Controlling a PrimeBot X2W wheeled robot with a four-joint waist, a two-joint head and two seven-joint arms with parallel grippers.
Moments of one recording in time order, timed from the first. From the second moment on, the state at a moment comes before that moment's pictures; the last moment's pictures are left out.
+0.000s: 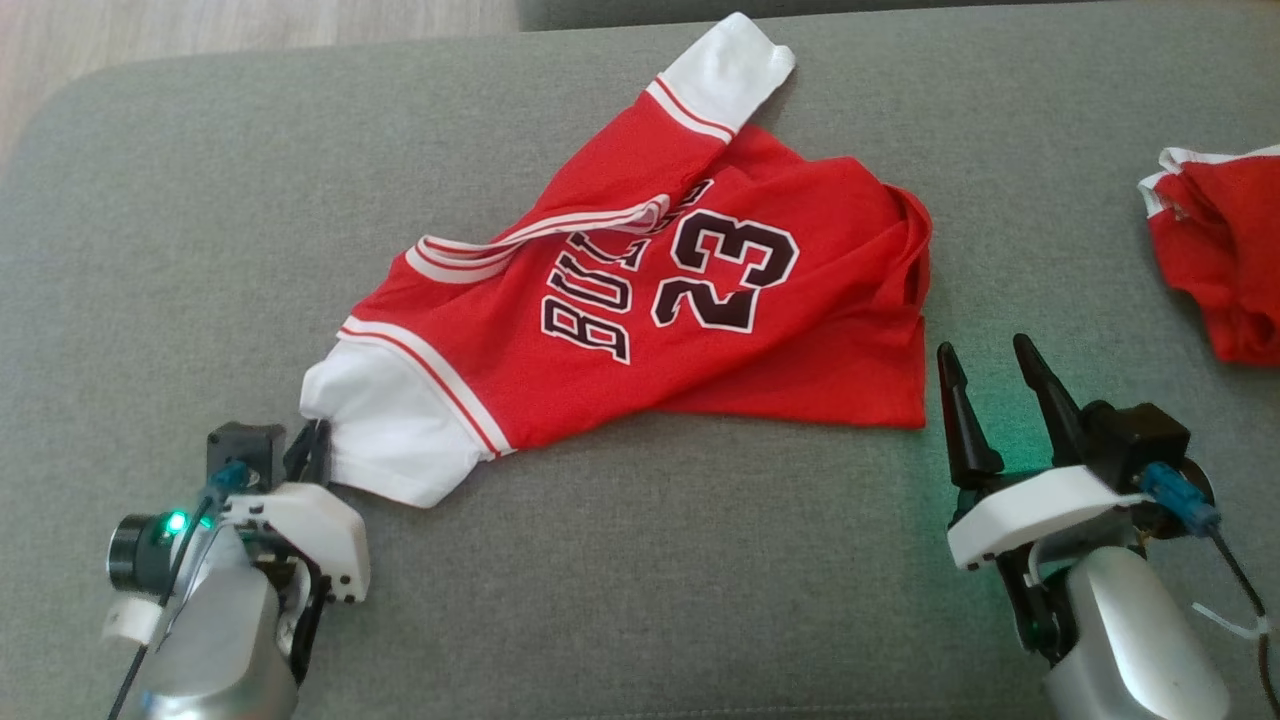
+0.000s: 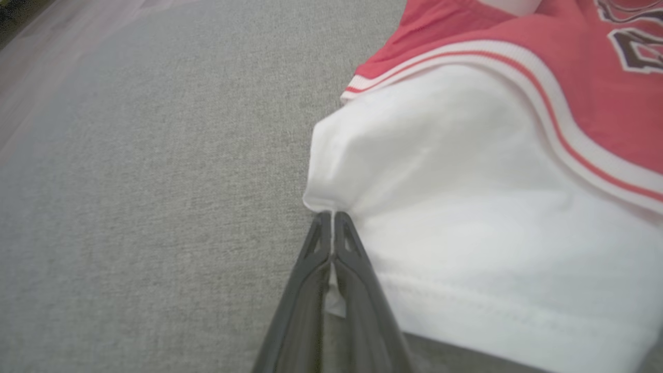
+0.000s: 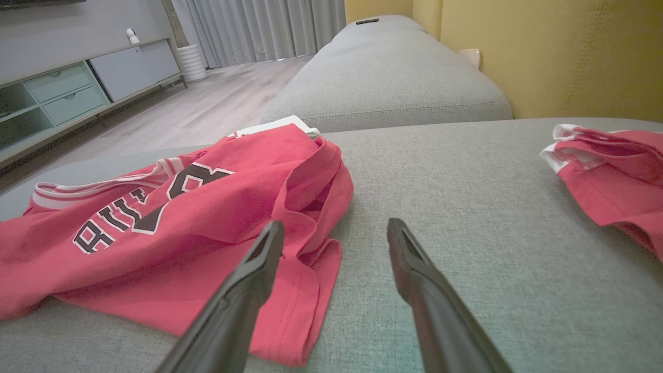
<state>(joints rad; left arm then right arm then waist) -0.41 0.17 -0.23 0.90 -0.14 -0.01 -0.21 -0.22 -0.08 0.08 0.42 0.16 0.13 -0.18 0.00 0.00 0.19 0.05</state>
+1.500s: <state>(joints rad) -0.24 0.11 -0.11 0.33 -0.14 -0.01 -0.25 -0.26 -0.08 0.23 0.56 0.35 0.13 -0.05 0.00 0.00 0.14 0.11</state>
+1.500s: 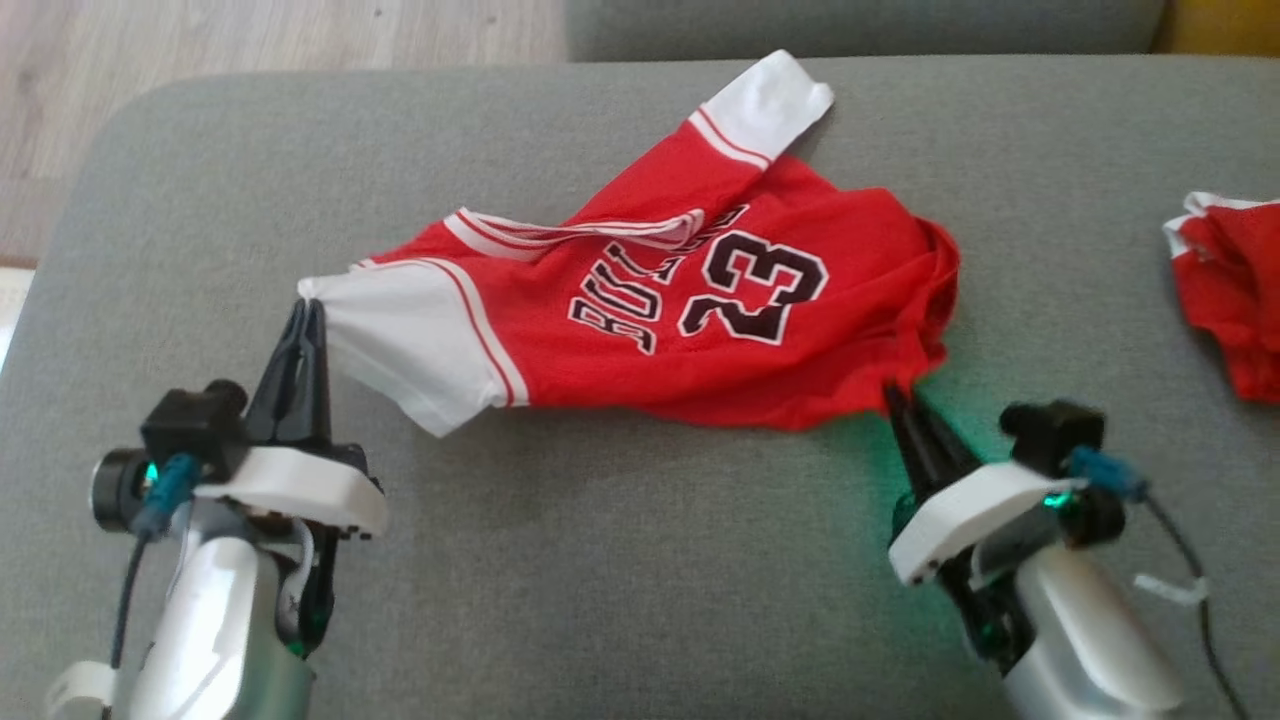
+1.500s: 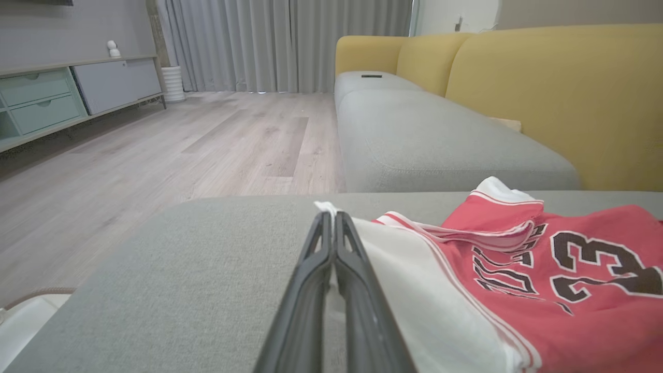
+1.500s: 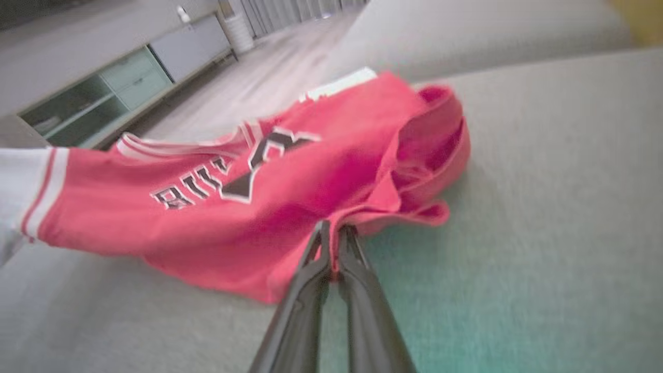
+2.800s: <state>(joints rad) -0.78 0.20 0.05 -0.10 -0.35 -0.05 0.03 -0.64 -0.32 0.07 -0.16 0.32 0.13 0.31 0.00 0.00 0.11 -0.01</state>
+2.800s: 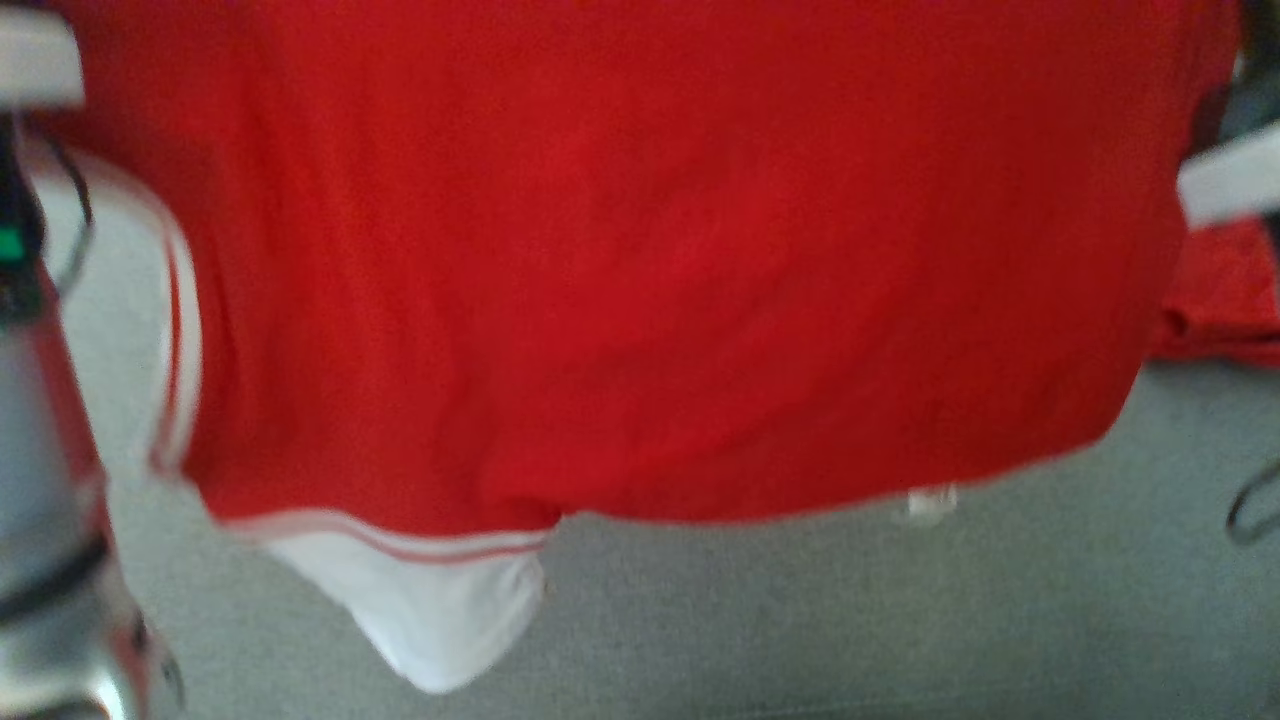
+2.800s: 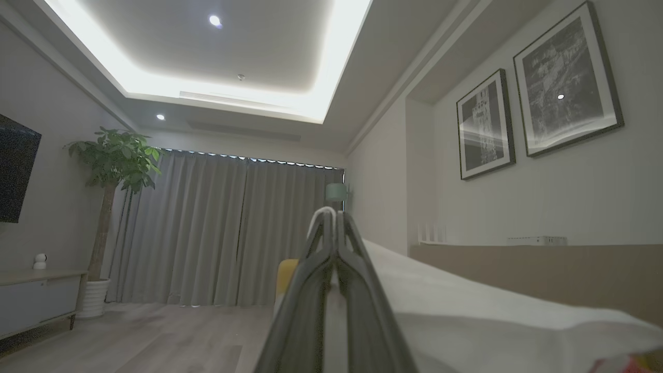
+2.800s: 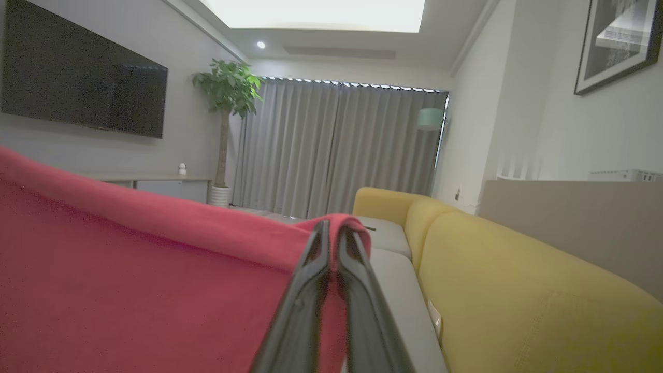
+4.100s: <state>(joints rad) -0.92 0.26 -0.34 0.74 -0.33 -0.13 -0.26 -1.00 -0.42 0.63 0.99 0.44 0.13 -0.19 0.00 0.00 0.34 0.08</state>
